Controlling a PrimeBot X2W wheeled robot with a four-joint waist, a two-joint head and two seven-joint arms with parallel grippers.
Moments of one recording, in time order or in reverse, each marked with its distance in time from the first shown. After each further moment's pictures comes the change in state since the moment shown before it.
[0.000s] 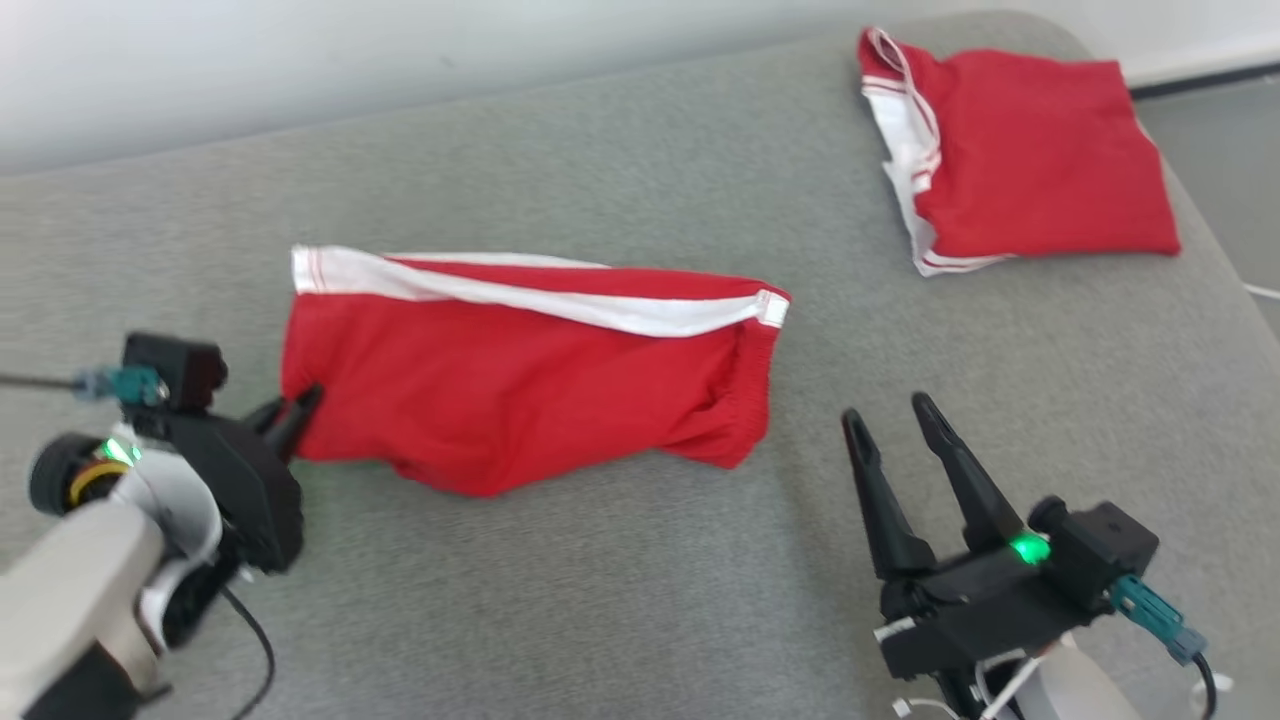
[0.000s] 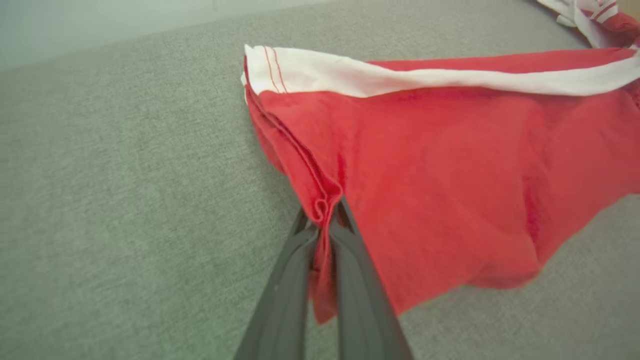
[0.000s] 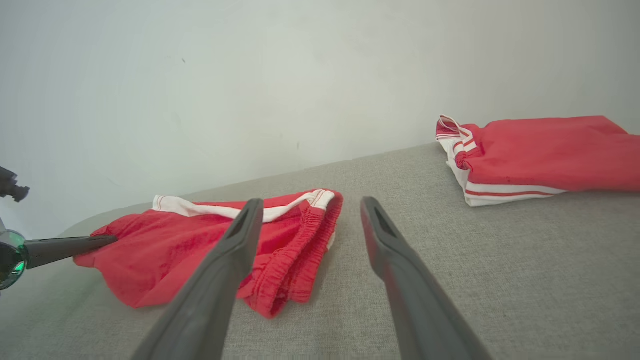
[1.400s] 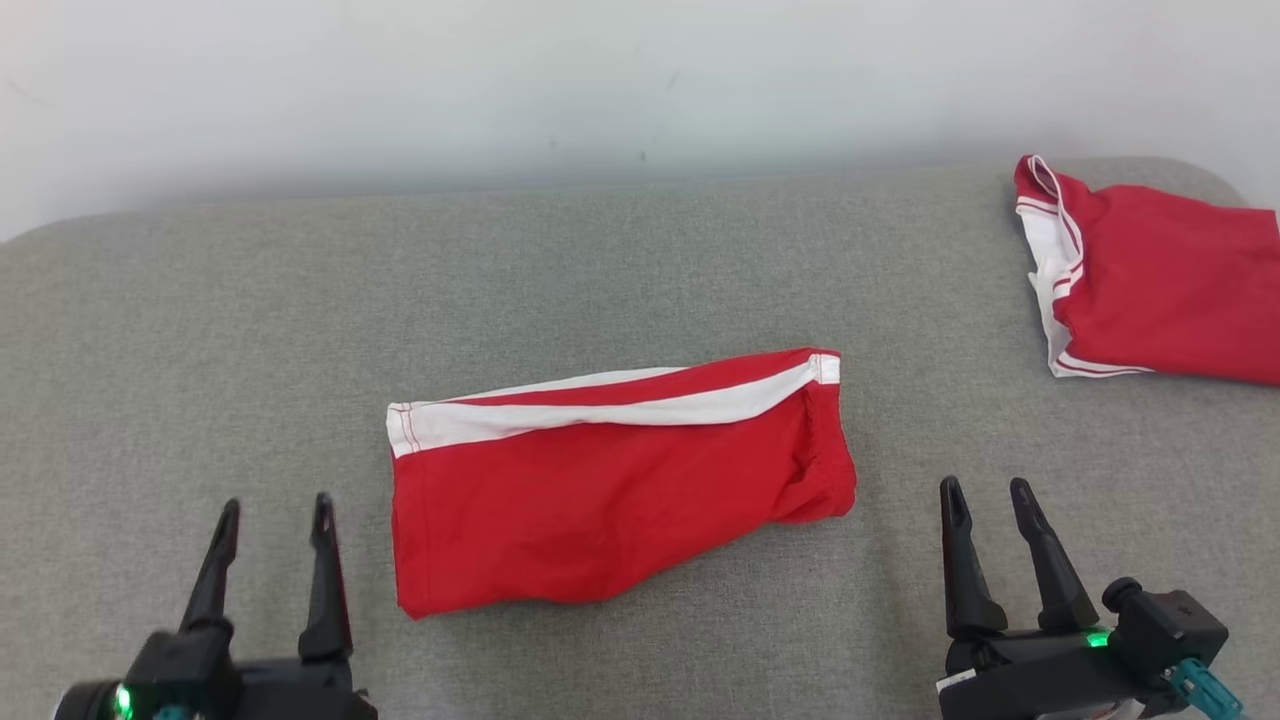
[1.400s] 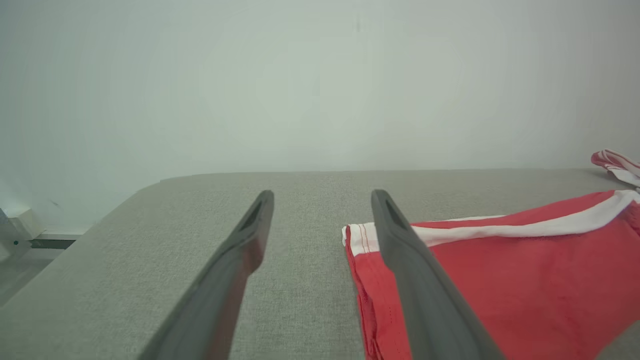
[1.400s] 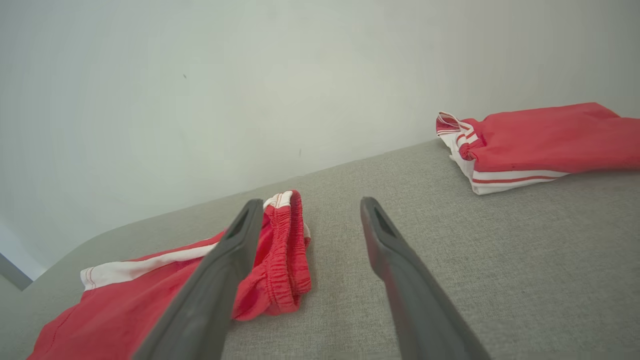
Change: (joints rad) left arm 0.670 -0.295 0.609 -0.472 0.628 0.301 -0.357; right arm 0.158 0.110 -0.233 0.009 -0.072 0.000 0.000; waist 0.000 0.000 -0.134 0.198
